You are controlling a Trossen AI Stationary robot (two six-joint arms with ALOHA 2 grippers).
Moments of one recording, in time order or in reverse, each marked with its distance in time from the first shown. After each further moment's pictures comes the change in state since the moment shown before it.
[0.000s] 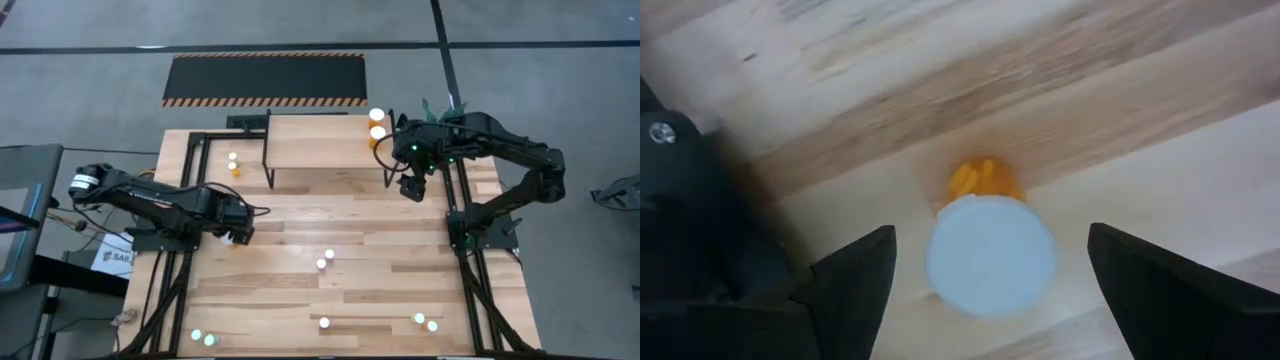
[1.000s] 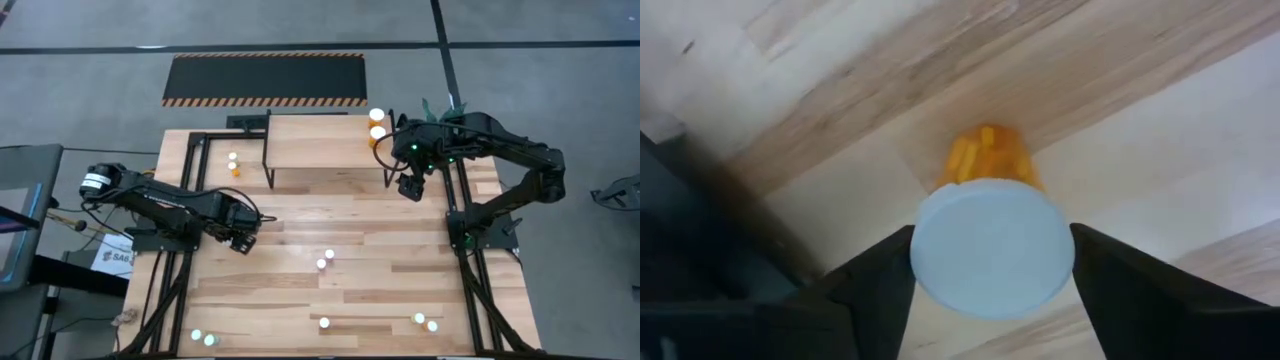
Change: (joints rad) left arm -0.002 0.103 0.000 0.026 0.096 0.143; right arm 0.000 0.000 0.000 0.016 0.000 0.021
